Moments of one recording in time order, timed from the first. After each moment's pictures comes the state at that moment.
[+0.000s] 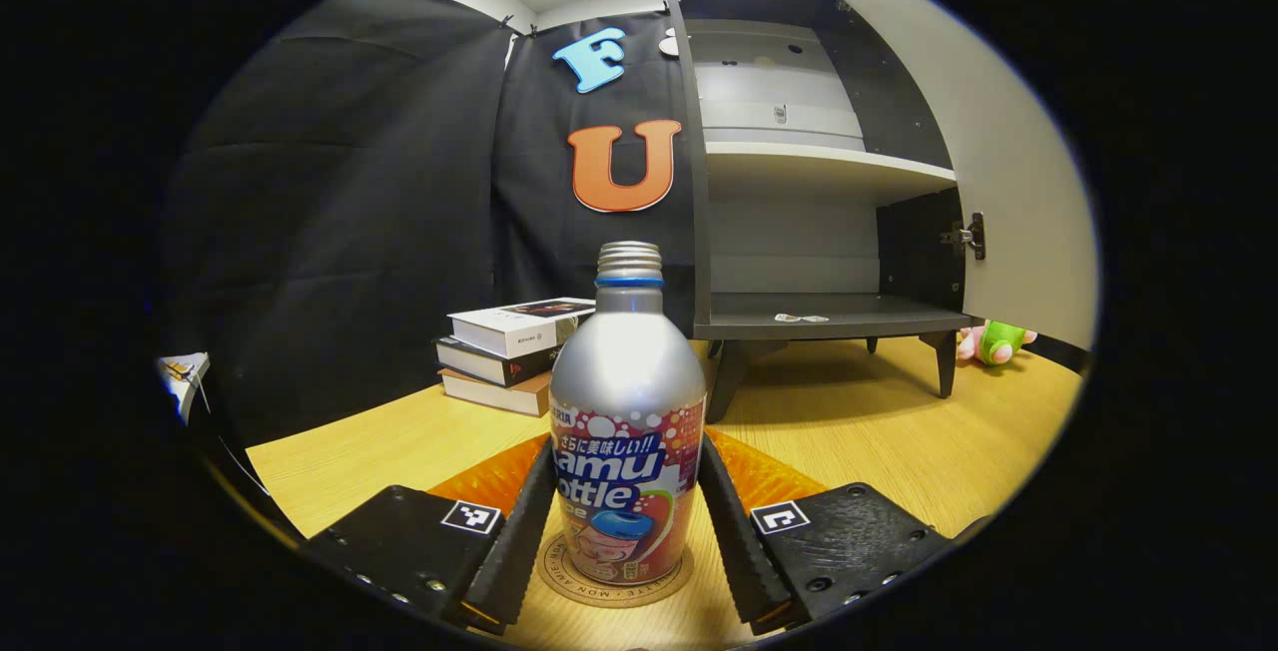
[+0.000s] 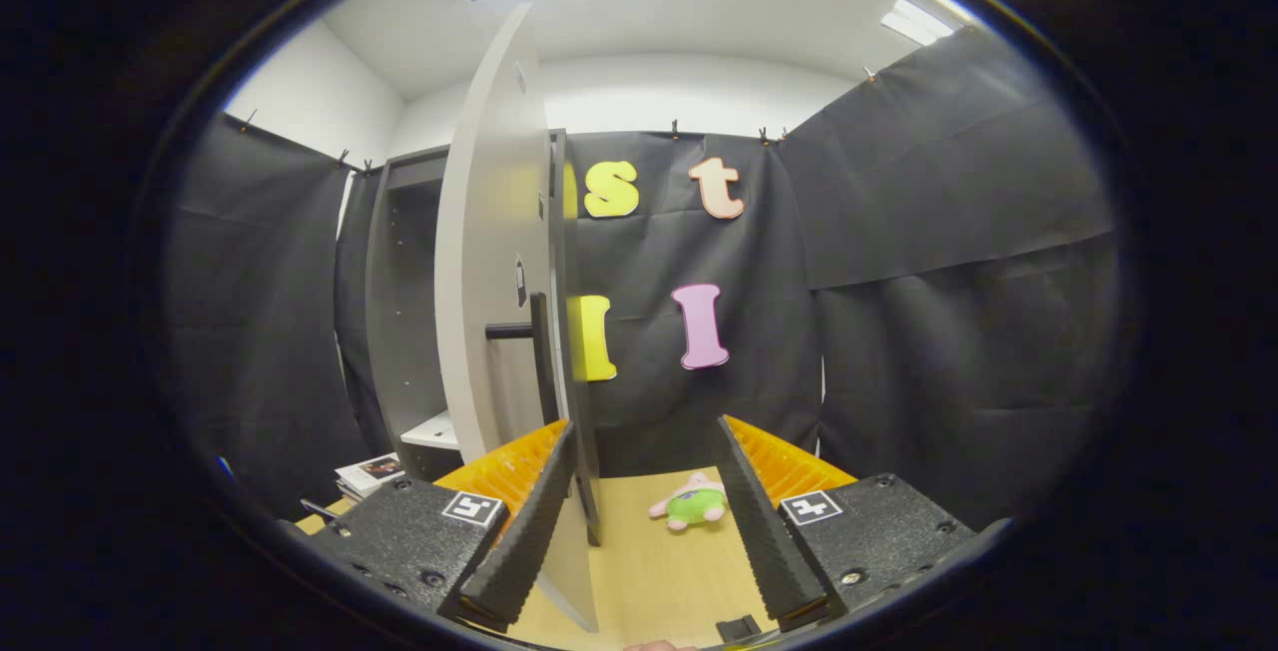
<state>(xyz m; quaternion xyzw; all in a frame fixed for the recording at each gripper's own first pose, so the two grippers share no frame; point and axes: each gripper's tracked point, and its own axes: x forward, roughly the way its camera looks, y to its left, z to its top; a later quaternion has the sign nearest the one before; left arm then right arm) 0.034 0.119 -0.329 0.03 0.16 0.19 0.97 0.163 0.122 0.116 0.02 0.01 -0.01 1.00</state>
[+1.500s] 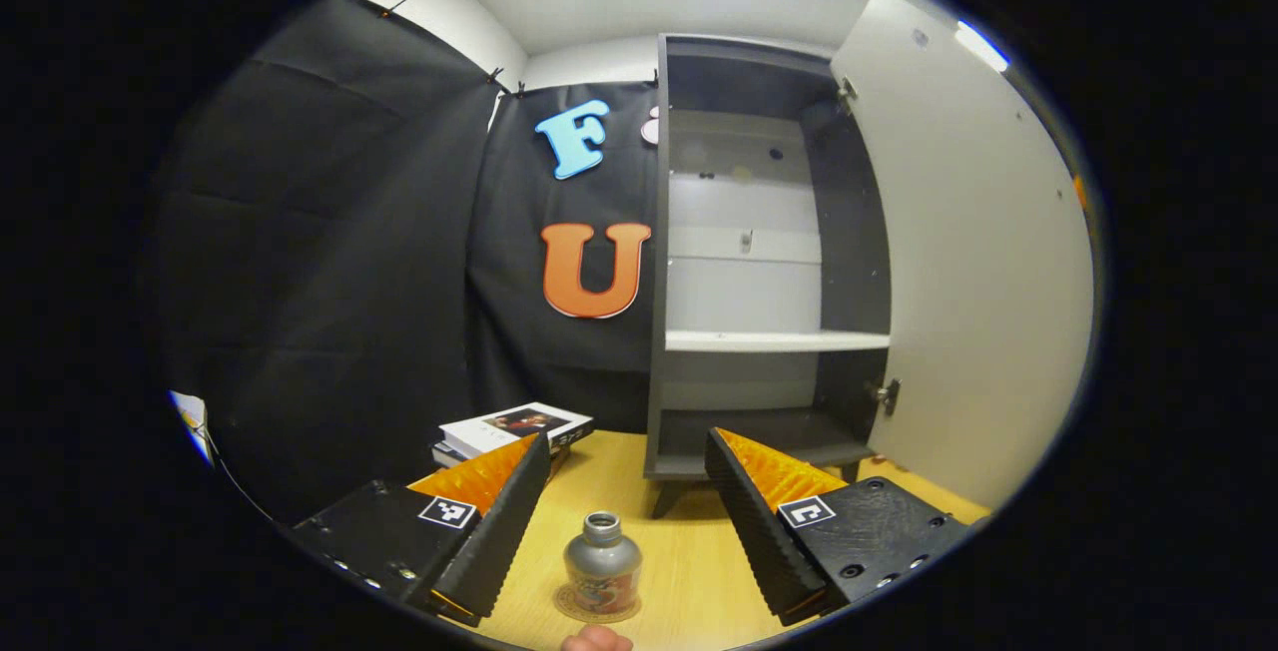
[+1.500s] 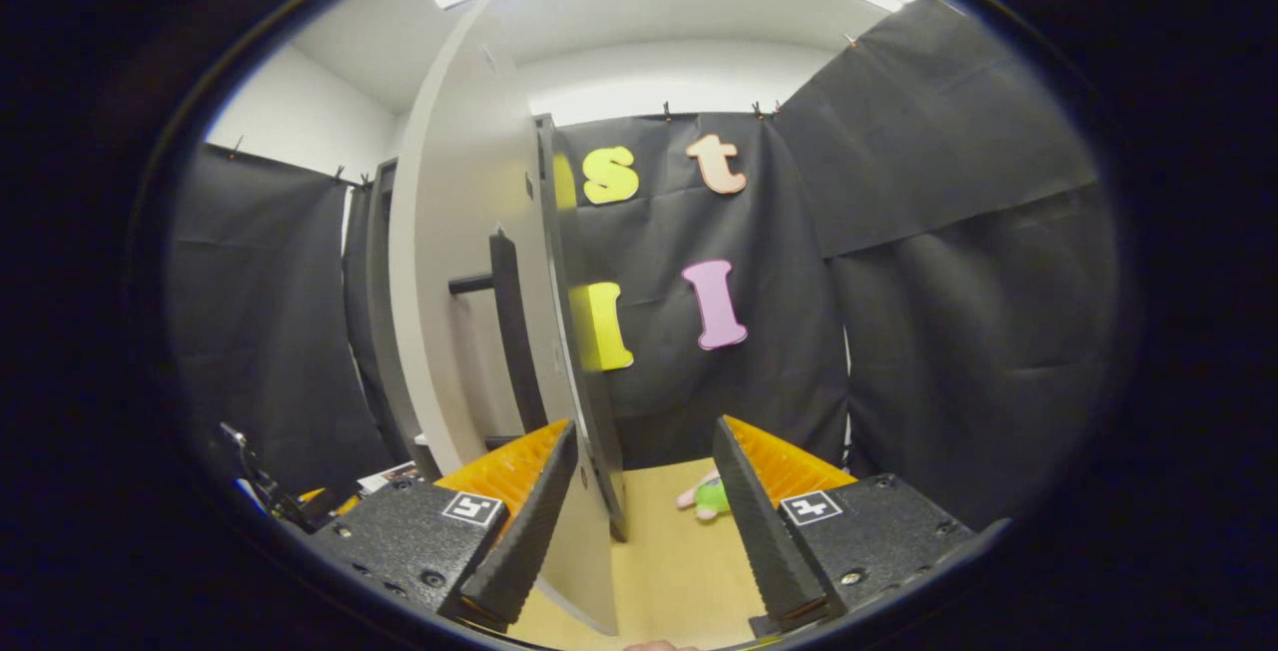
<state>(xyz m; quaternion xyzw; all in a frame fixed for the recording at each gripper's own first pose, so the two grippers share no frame) 0.028 0.067 -0.100 -0.01 0.07 0.10 0.99 0.196 0.117 0.075 0.06 0.03 0.02 1.00</state>
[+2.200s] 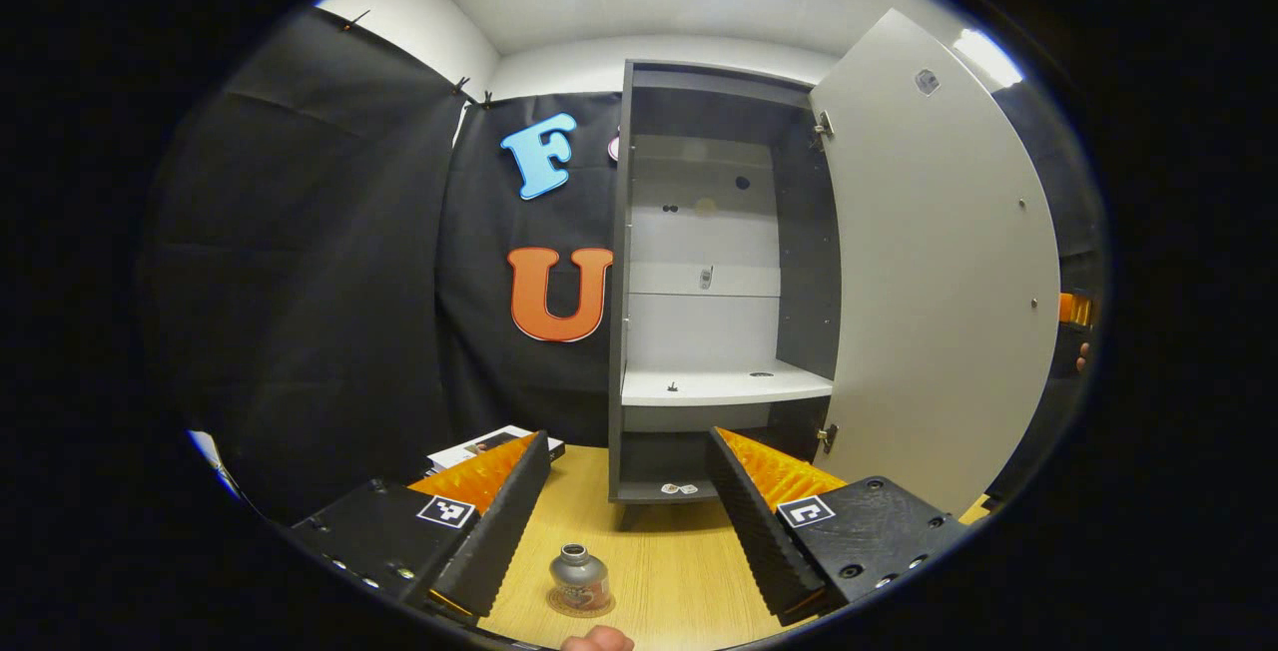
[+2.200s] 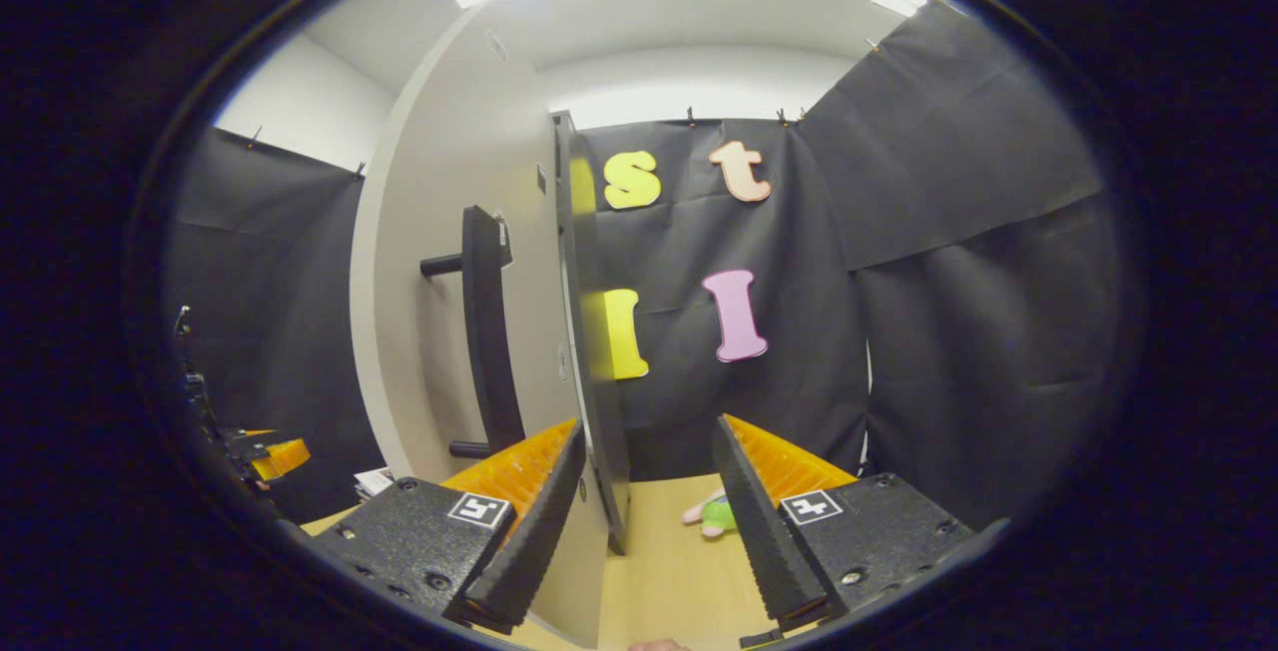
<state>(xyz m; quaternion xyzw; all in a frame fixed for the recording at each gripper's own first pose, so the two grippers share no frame) 0.014 0.050 -0.022 0.02 0.09 0.09 0.99 0.218 0.126 0.075 0.04 0.00 0.06 1.00</state>
